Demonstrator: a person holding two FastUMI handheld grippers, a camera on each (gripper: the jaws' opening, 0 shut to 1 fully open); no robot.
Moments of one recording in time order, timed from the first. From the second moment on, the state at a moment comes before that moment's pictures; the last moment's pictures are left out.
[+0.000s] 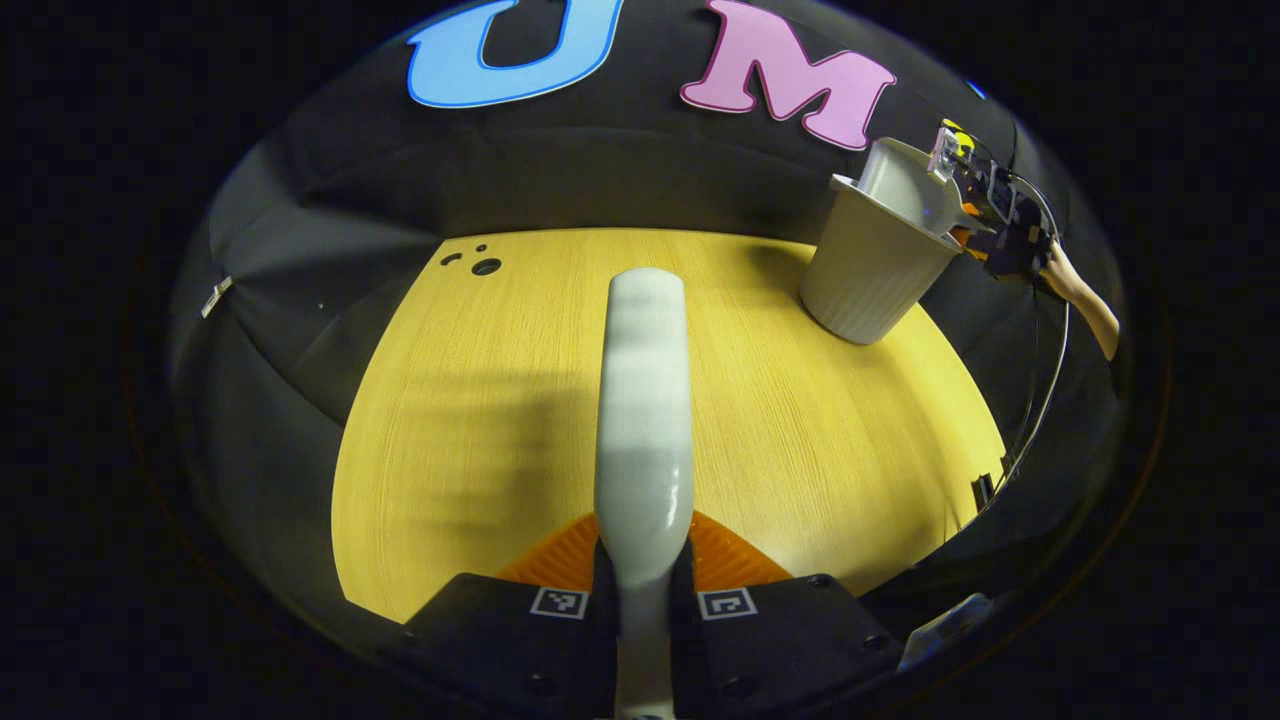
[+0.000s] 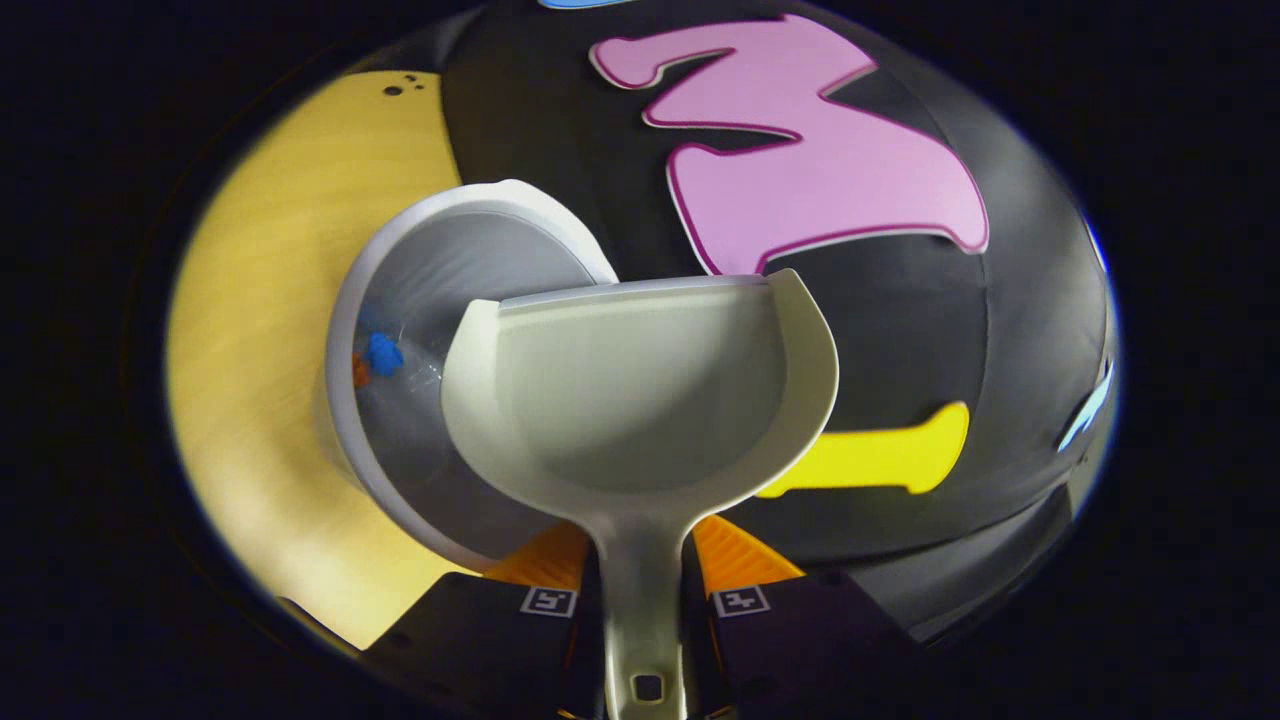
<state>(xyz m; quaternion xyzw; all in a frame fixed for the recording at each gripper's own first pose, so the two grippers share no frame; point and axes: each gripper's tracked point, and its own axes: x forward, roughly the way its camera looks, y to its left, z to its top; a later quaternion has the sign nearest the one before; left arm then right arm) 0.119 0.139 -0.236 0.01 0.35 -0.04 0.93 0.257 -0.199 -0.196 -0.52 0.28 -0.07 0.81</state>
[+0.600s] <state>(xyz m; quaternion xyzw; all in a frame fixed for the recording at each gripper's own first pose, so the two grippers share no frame) 0.093 0.160 -0.227 -0.01 0.31 -0.01 0.95 0.233 -0.194 -0.151 -0.28 0.28 -0.11 0.91</state>
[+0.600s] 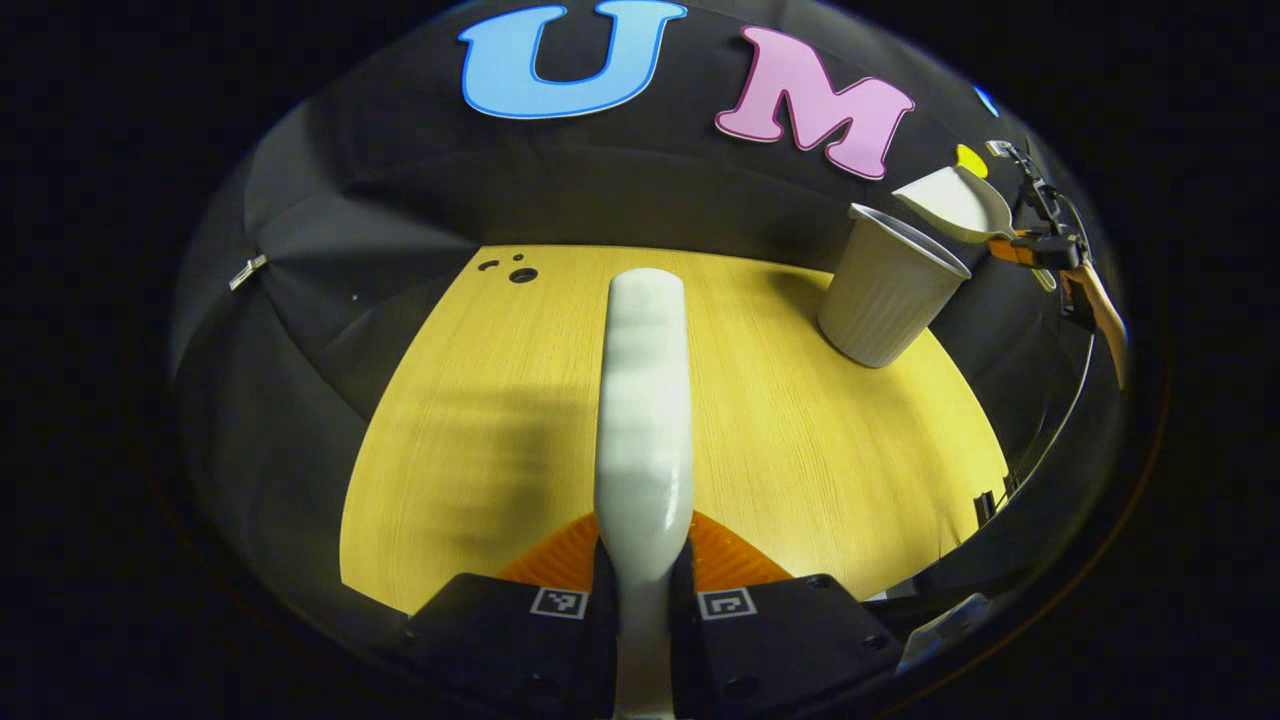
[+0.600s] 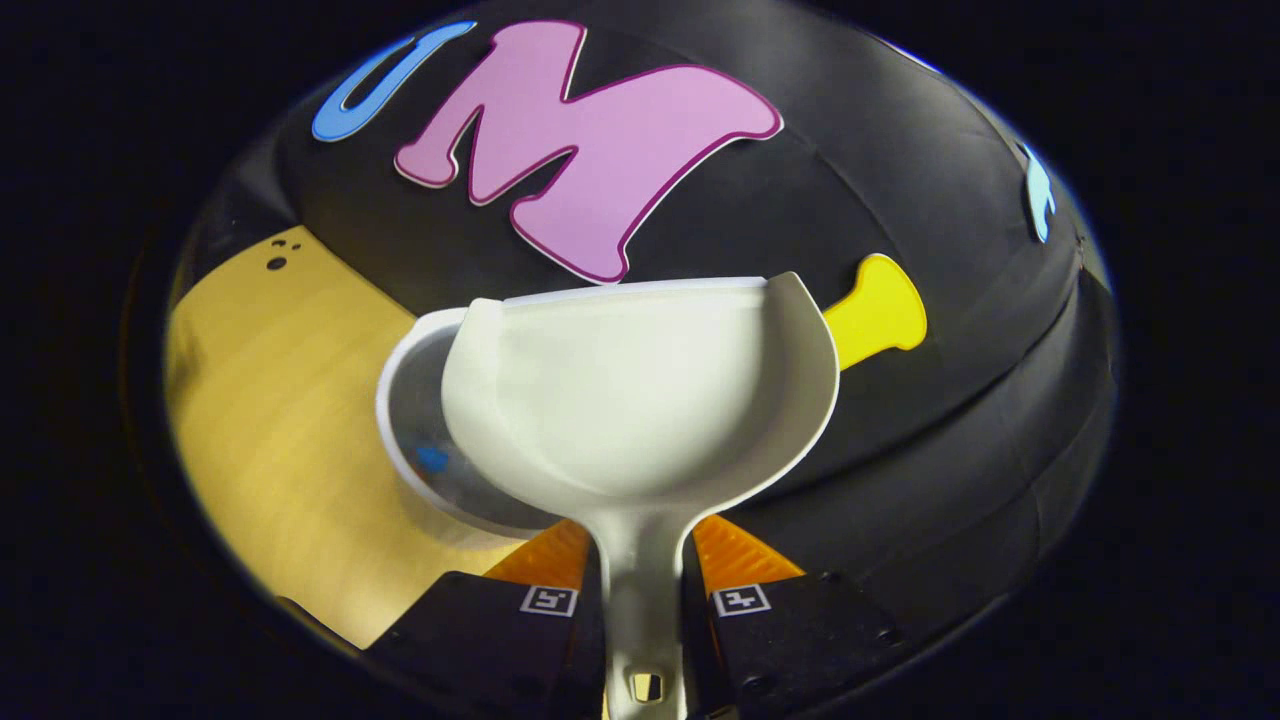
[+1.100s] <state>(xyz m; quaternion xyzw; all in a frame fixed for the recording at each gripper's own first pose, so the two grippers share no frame) 0.068 0.154 -0.242 -0.01 0.30 -0.01 0.96 0.234 -0.182 -0.173 -0.09 0.27 -0.06 0.96</state>
